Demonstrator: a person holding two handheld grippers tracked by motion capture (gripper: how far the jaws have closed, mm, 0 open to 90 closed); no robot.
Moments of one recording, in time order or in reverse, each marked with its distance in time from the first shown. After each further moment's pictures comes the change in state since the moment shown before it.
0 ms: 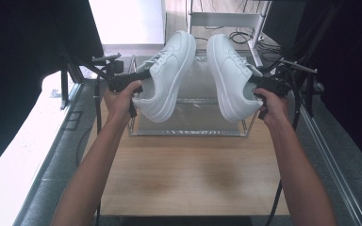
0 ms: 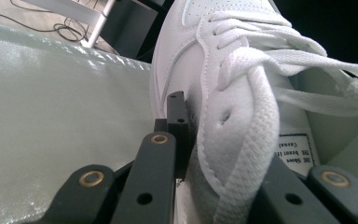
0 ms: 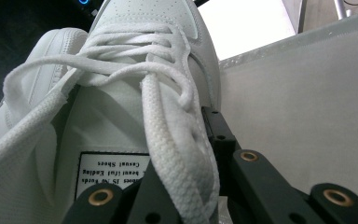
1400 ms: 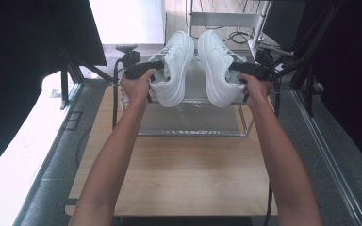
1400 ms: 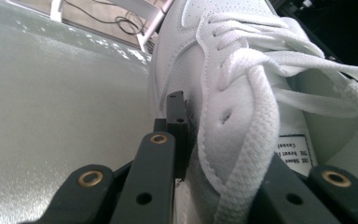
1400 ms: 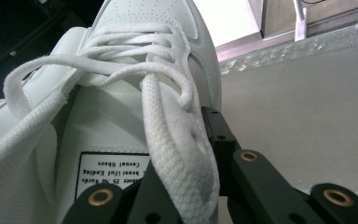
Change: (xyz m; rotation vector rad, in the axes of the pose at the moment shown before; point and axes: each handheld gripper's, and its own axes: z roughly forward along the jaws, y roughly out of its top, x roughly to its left) left arm 0.022 0.019 0.068 0.004 0.248 -0.089; right arm 0.002 0.025 0.069 0.042 -0.162 -0.010
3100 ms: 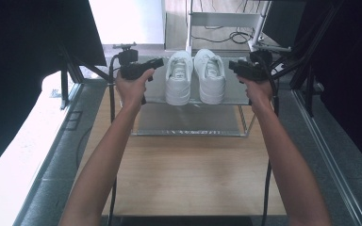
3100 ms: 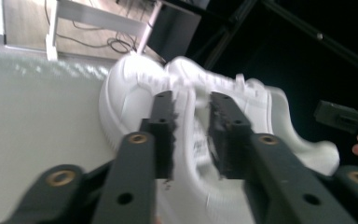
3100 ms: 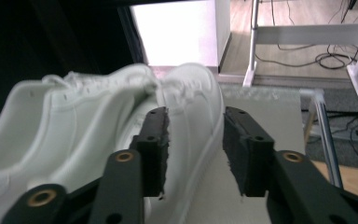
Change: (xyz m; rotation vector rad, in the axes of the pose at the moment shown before) left arm -0.012 -0.009 -0.037 -0.011 -0.041 0.204; right arm 0.036 -0.013 -0.030 -0.051 -0.172 -0.361
